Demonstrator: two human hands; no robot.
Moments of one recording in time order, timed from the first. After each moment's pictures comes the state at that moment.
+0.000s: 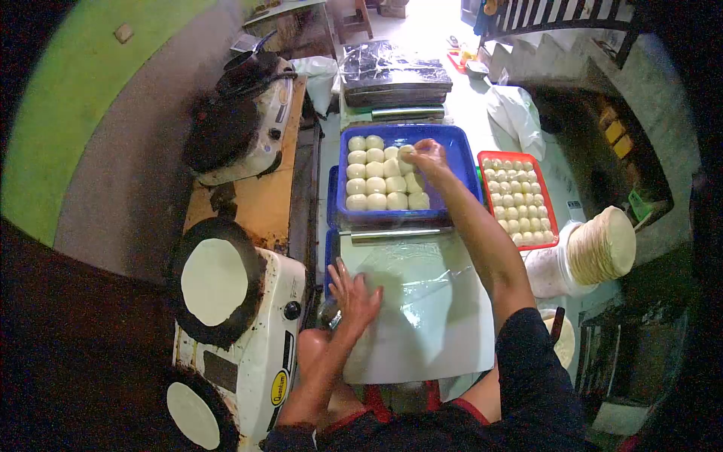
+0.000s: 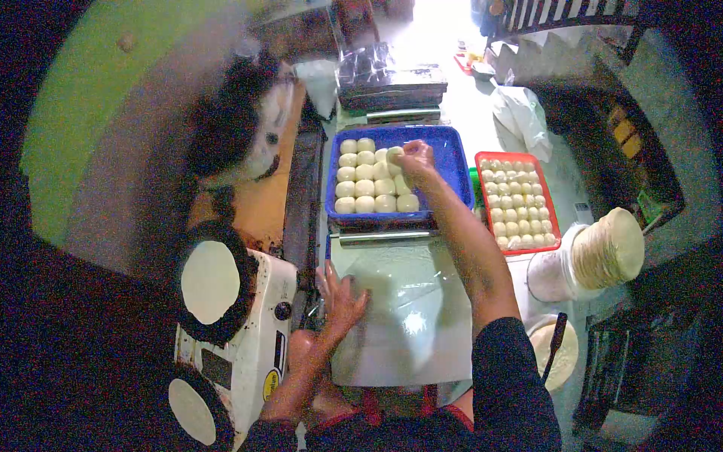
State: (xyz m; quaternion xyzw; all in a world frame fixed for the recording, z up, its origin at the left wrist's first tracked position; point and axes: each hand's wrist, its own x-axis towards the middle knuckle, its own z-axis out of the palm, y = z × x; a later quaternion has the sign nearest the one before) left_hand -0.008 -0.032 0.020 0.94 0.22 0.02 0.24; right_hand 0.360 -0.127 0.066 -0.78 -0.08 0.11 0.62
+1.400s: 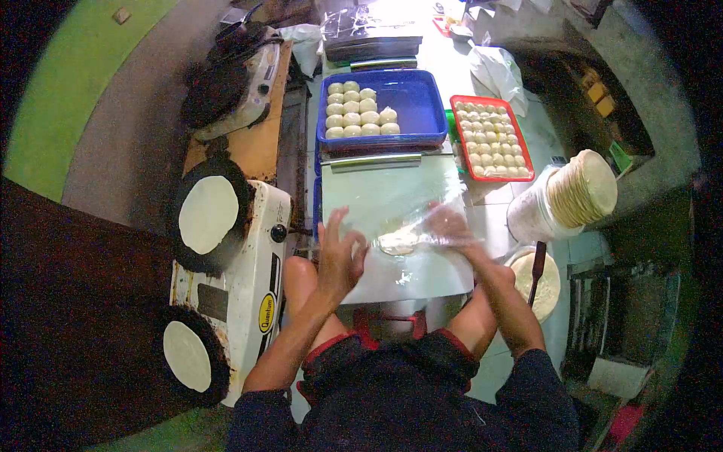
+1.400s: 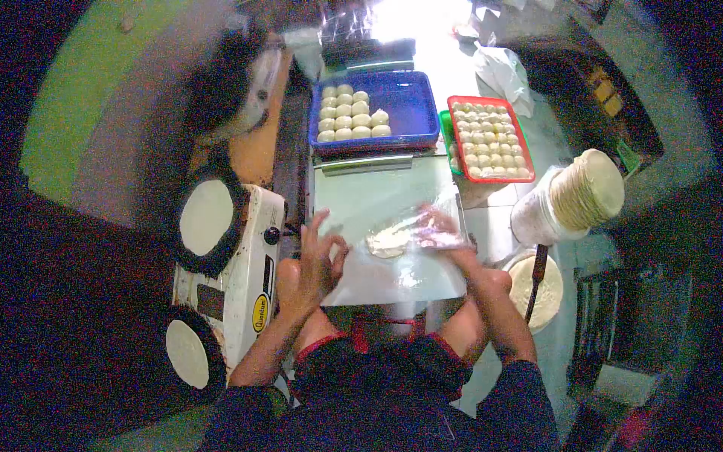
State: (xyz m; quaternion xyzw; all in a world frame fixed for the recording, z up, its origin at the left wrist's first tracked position) left_hand -0.106 -0.090 0.123 0.94 0.01 0.21 0.28; right_hand 0.071 -0.360 -0.010 -0.90 -0.38 0.14 0.19
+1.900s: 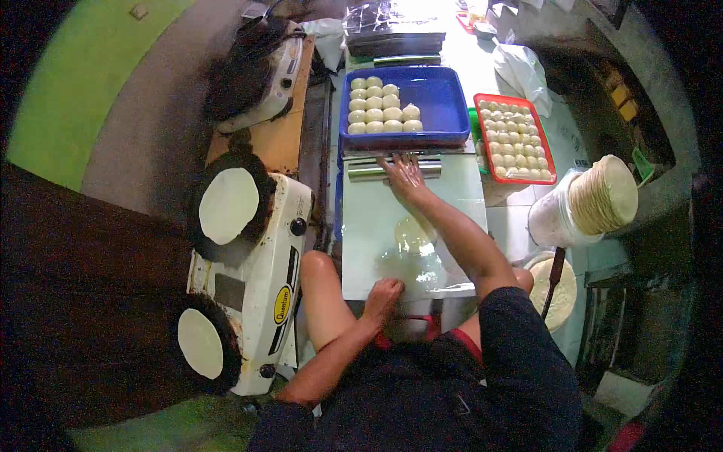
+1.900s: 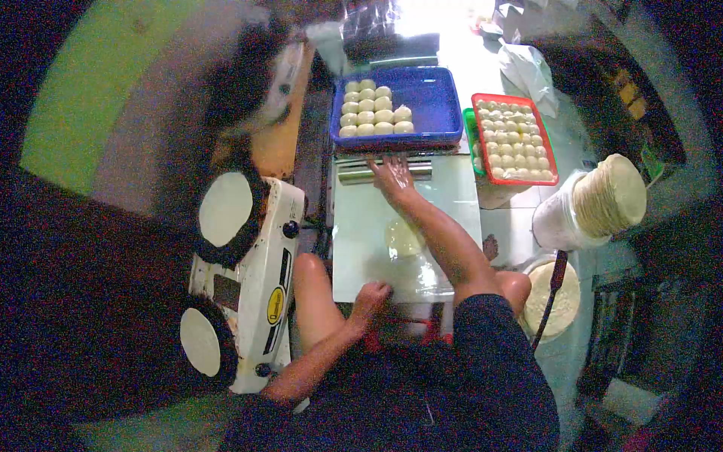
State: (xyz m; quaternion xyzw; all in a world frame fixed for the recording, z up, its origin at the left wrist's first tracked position) left_hand -0.186 -0.143 -0.023 0.97 -0.06 0.00 0.23; right_hand 0.131 -0.159 0.004 -0.90 -0.40 -0.08 0.11
